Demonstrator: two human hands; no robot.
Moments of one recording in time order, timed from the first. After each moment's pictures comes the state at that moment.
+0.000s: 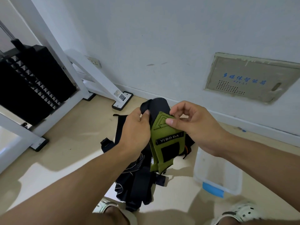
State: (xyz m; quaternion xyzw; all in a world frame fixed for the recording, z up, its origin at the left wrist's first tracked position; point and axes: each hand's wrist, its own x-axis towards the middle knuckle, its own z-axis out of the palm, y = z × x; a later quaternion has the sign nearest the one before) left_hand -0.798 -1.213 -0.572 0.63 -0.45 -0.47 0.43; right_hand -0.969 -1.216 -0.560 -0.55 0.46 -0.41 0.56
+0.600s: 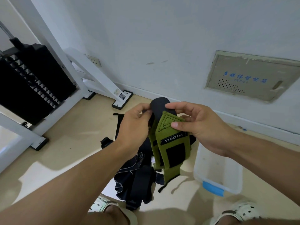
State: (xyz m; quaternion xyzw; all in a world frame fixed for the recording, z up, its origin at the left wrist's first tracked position) left_hand -0.791 -1.217 -0.565 0.60 -0.46 -0.50 0.43; right_hand -0.982 -1.217 -0.562 -0.52 0.42 -0.40 0.63
